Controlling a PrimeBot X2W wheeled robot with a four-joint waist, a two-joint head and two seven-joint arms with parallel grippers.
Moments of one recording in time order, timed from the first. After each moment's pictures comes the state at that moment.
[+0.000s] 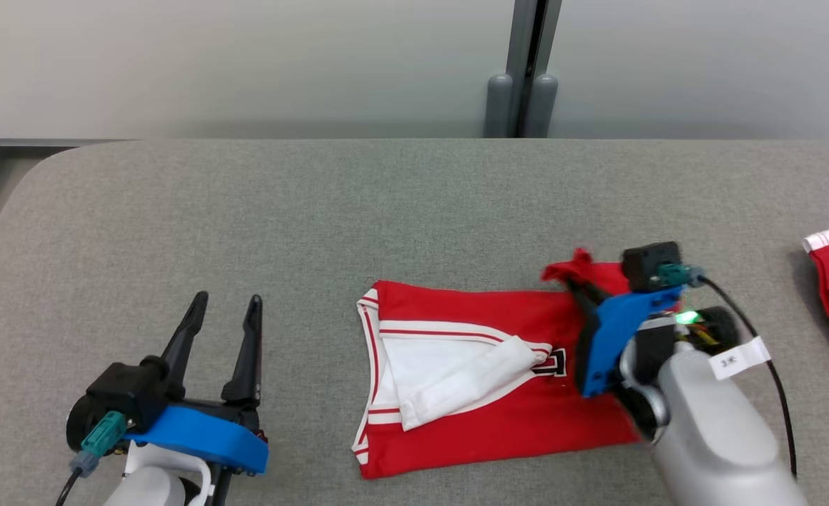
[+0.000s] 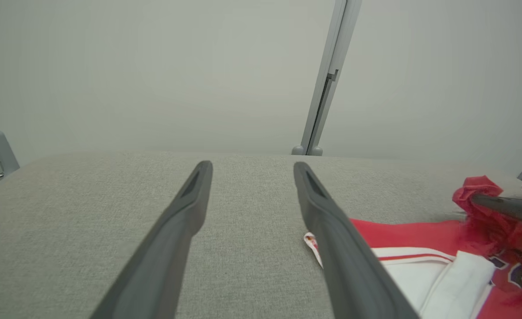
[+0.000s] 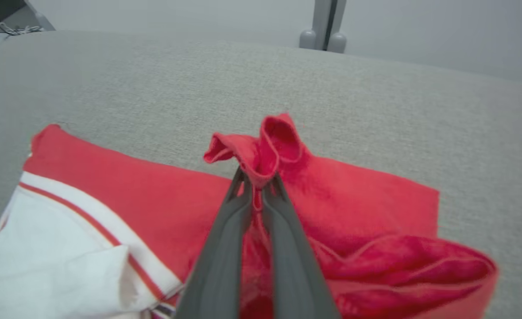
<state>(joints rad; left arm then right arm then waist) -0.18 0.39 -0.46 0.18 -0.61 0.06 -0.26 -0.59 -0.04 0.10 0.84 0.11 0.13 0.09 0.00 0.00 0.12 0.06</state>
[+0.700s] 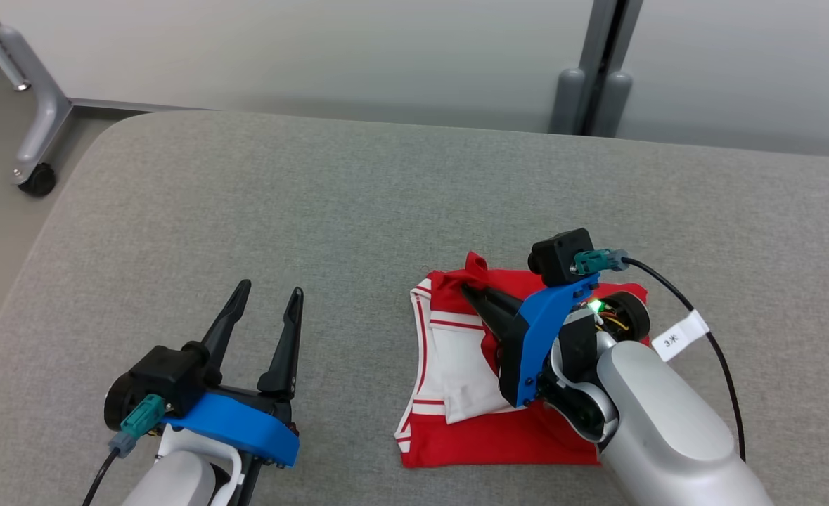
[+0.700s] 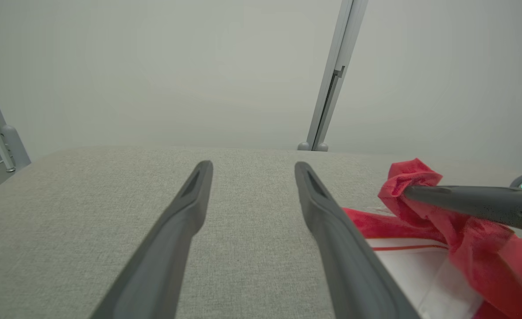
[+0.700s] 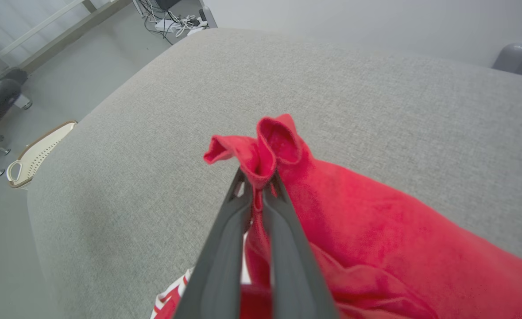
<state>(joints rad) -0.25 0.34 -0.52 0.24 -0.59 0.01 -0.26 -0.56 -0.05 0.45 0.52 0.47 0.13 0.28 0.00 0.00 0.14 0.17</state>
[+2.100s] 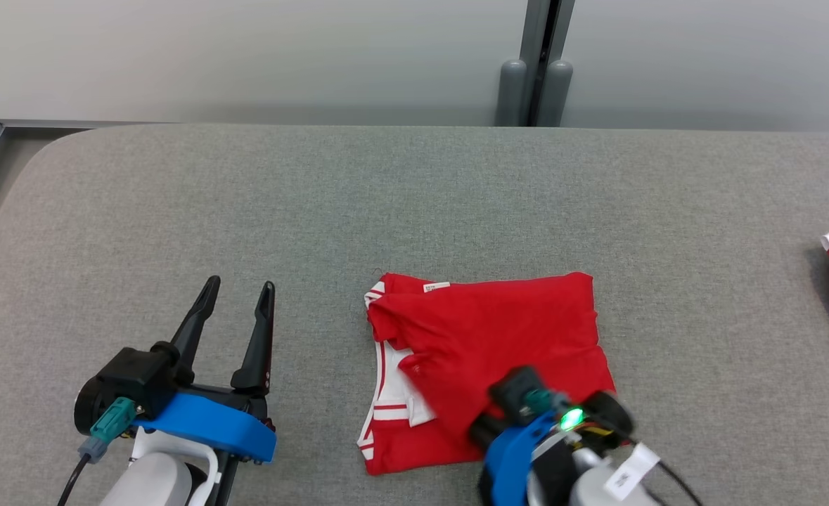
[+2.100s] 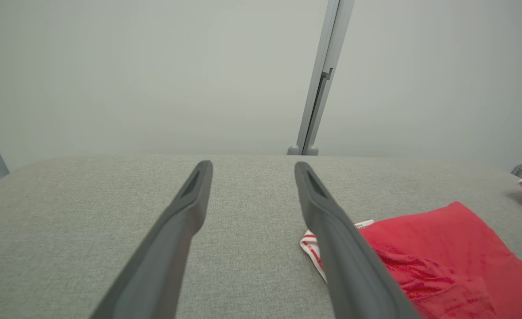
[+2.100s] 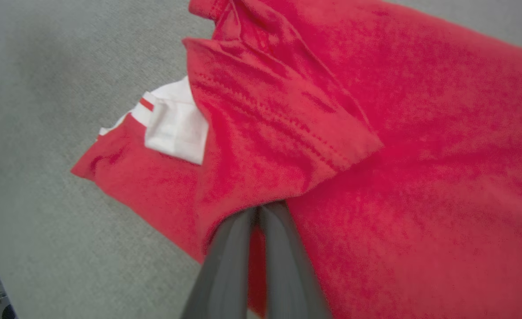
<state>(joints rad) -0.22 0.37 -0.47 0.20 -0.58 0.04 -0.26 -0.31 -0.06 0.49 0.47 0.13 0.13 0.23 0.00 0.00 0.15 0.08</state>
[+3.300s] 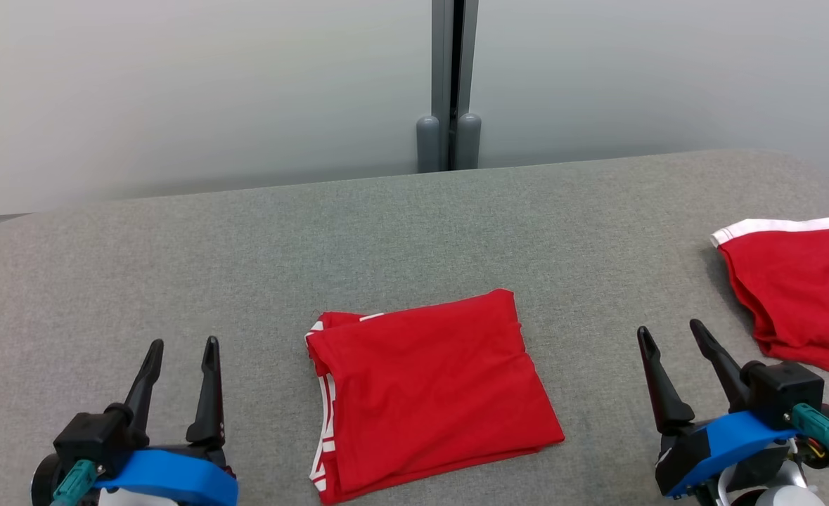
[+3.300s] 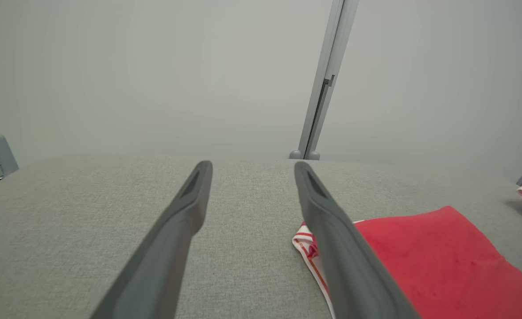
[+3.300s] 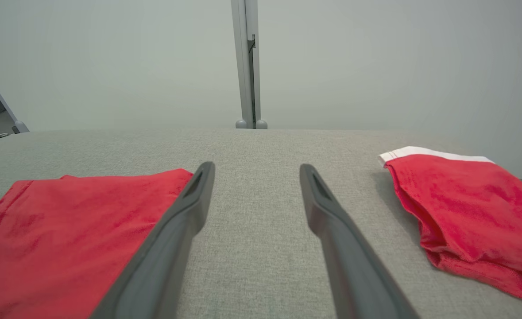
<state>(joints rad) -0.06 0.34 -0.32 0.19 -0.54 0.09 -0.26 -0.05 -0.09 0.00 0.09 0.14 0.13 -0.01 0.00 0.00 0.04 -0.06</state>
